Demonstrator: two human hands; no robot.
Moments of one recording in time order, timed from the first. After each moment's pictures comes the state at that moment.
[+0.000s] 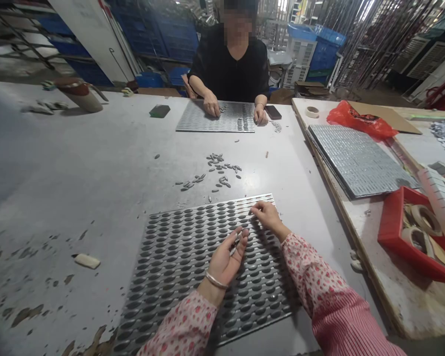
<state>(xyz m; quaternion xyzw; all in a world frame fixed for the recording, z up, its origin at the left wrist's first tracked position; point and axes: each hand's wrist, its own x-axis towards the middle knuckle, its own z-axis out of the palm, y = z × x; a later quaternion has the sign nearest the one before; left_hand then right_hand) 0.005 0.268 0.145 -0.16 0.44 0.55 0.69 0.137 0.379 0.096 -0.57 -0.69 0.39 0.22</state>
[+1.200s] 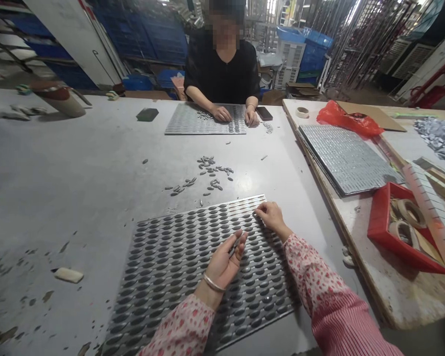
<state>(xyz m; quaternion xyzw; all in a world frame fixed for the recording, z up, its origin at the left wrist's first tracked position) 0.011 0.271 0.149 -0.14 0.46 0.51 0.71 0.167 0.381 0.091 -0.62 -0.68 0.32 0.21</state>
